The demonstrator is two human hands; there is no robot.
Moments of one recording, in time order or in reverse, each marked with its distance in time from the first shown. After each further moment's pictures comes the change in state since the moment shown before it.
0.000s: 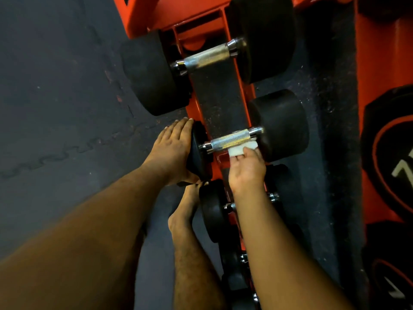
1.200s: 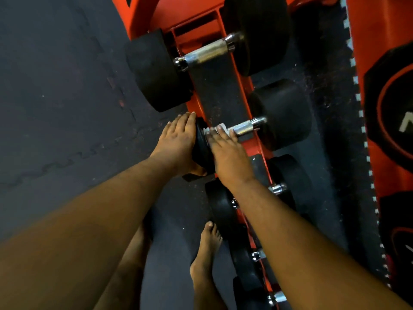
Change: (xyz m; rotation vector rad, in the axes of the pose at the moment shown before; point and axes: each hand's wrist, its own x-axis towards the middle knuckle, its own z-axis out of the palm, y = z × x) left_hand -0.005 0.000 0.009 0.039 0.084 0.014; right_hand -0.013 0.023 -0.015 -2.076 -0.683 -1.337
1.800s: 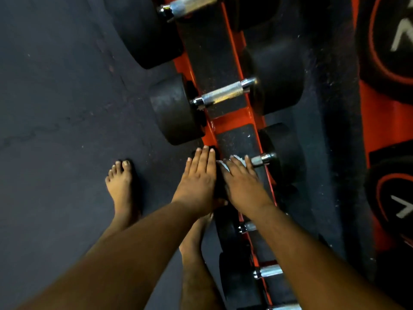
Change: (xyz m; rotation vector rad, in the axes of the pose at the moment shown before) left_hand -0.101 0.088 0.149 -0.103 -0.112 0.007; right_hand -0.165 0.045 0.046 -0.091 -0.343 -0.026
